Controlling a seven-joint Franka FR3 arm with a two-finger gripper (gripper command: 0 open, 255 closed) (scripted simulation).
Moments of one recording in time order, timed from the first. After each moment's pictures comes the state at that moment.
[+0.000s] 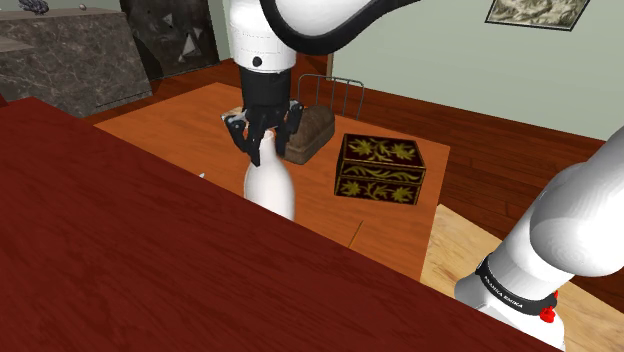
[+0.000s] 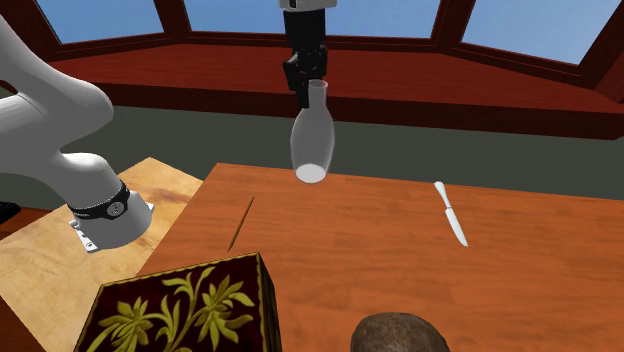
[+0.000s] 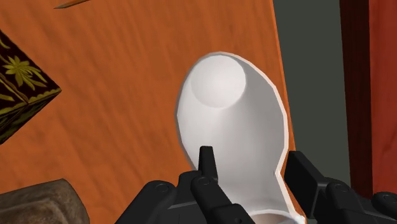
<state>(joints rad) 0.04 -0.13 0.61 -2.01 0.04 1.96 0.62</state>
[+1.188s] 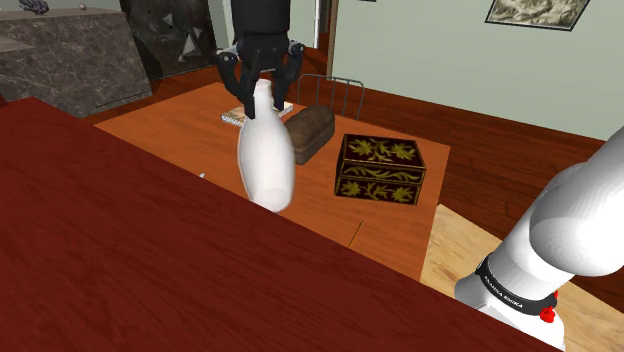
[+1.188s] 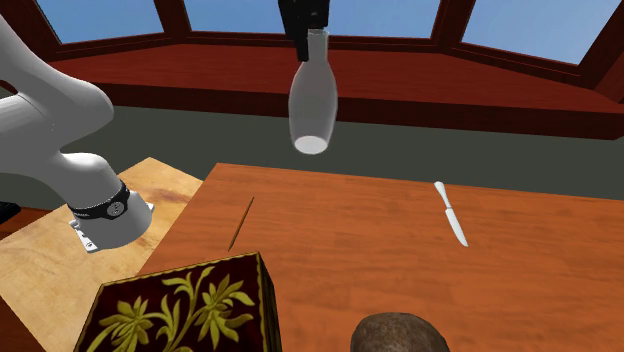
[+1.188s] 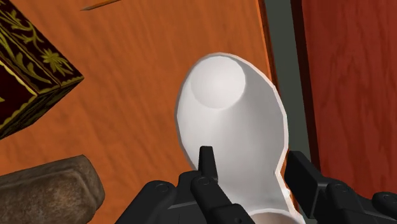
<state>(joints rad) 0.03 -0.14 0.60 -1.78 0.04 1.72 0.62</state>
